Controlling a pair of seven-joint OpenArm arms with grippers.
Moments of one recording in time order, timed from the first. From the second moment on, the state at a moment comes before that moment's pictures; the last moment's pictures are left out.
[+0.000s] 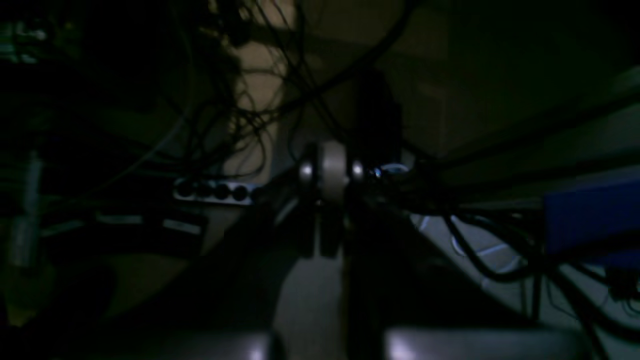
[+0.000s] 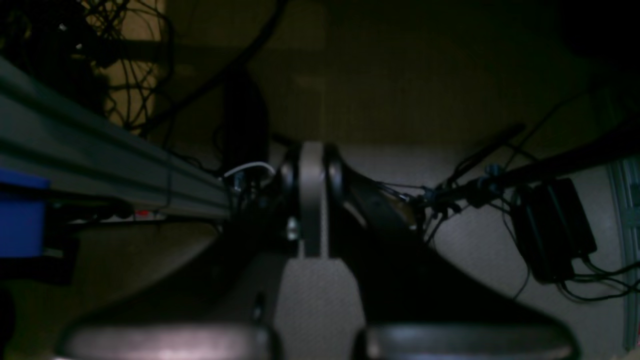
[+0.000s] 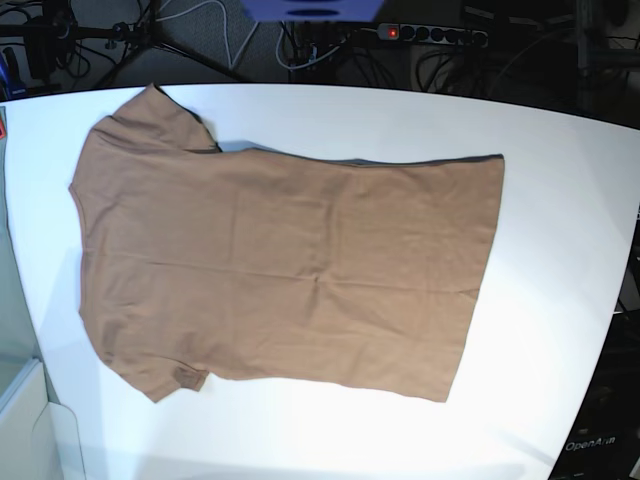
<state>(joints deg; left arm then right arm) 25.6 -4.3 1.9 2.1 -4.1 -12.8 -73.7 -24.8 2.9 7.5 0.3 -4.4 0.7 74.3</state>
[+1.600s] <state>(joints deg) 48.1 -5.2 2.0 59.3 -10.3 -12.9 -60.3 -50.9 3.3 7.6 56.4 -4.5 0.7 73.8</state>
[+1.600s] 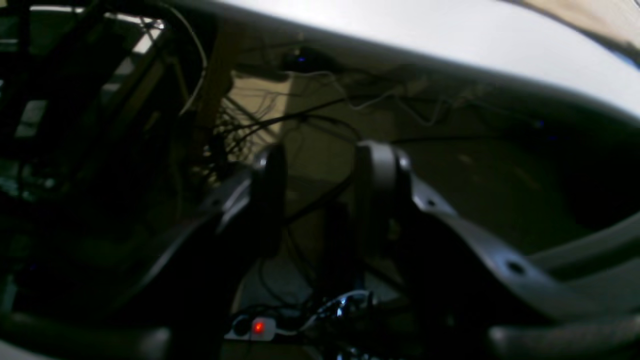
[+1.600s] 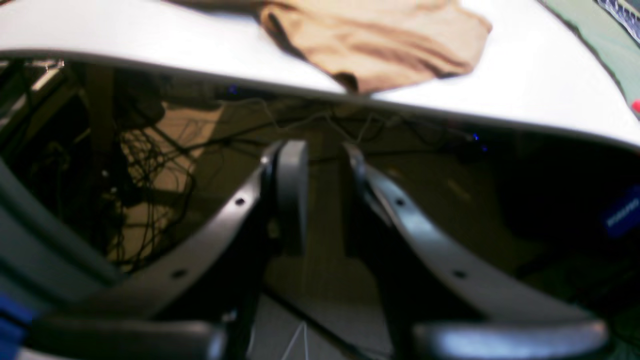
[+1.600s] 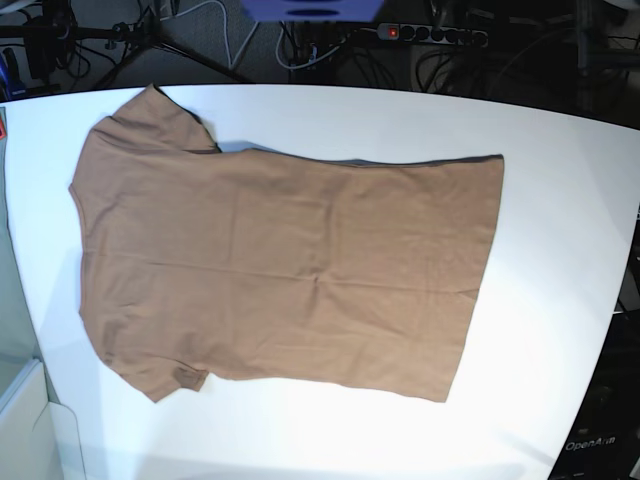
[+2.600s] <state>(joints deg) 48.1 -5.0 -1.8 81.4 -10.5 -13.0 -36.2 -49.9 6.0 7.2 85.1 -4.9 1.2 40.4</state>
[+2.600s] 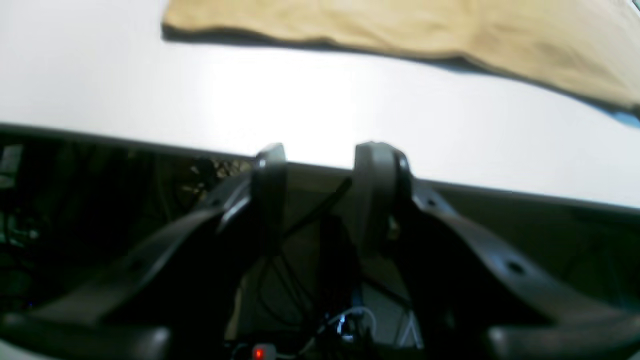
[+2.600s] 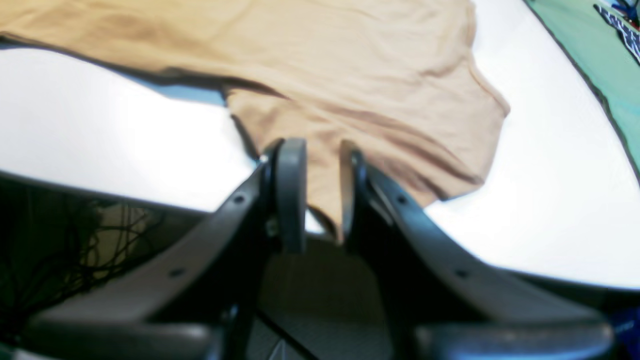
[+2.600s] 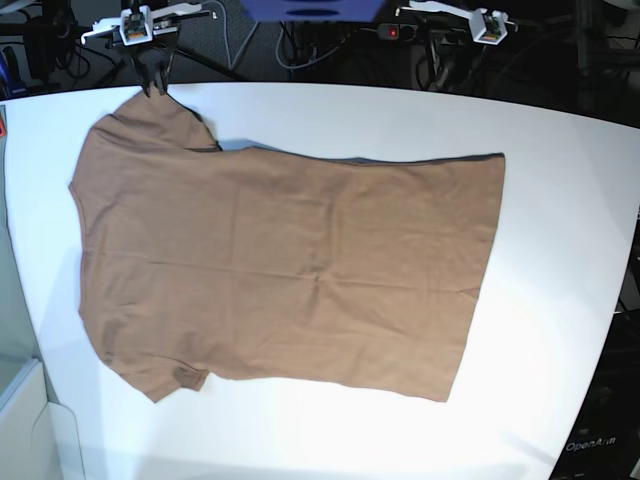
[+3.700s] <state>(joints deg) 47.6 -5.1 -4.8 83.2 -10.3 -13.0 -30.0 -50.6 6.0 6.2 97.7 26.0 13.2 26.5</state>
